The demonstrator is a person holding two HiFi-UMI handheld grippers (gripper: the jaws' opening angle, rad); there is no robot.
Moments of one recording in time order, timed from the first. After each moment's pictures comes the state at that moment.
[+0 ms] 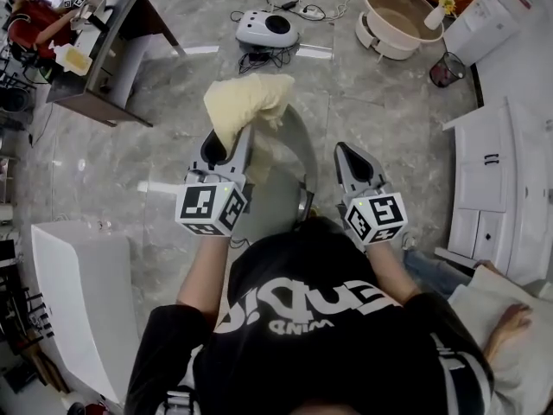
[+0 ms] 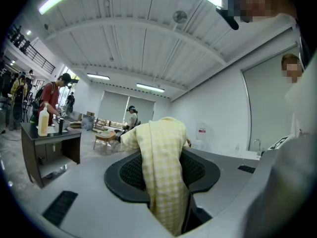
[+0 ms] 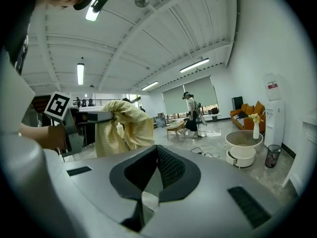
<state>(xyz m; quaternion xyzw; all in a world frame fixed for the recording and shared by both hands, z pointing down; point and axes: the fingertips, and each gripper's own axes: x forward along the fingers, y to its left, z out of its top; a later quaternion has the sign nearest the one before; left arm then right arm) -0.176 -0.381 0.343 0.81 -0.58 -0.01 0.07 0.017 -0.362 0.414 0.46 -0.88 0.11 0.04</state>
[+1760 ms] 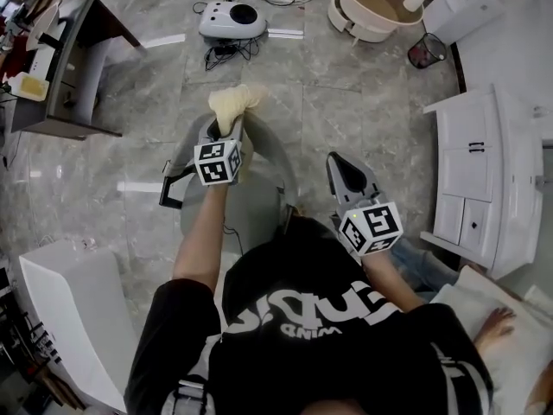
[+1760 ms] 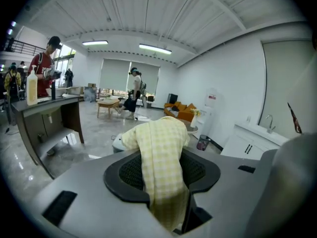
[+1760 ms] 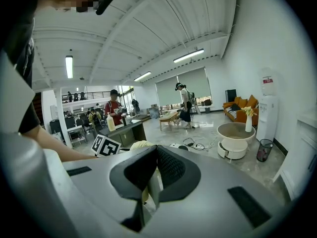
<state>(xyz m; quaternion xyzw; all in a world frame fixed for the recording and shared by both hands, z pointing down) -0.168 -0.556 0.590 0.79 -0.56 0.14 0.19 0.046 -0.426 0.449 0.48 -0.86 0.14 0.09</state>
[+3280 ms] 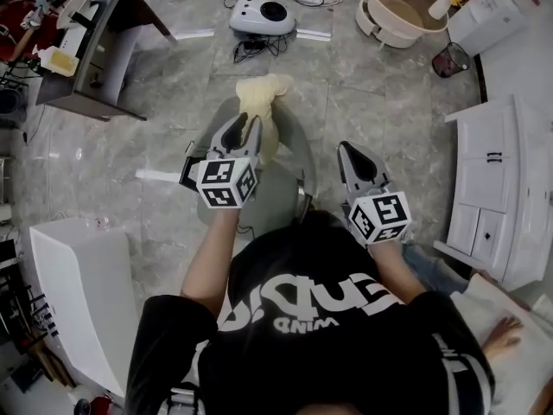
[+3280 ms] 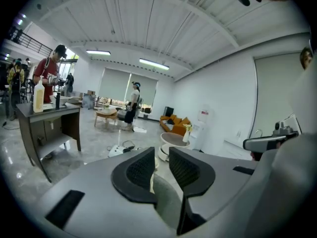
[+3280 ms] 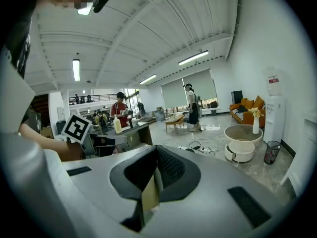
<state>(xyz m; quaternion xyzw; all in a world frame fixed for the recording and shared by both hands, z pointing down) -0.159 -0.465 0.475 0.81 -0.56 0.07 0.17 0.029 -0.411 0.447 0.46 -0.88 0.13 0.08</state>
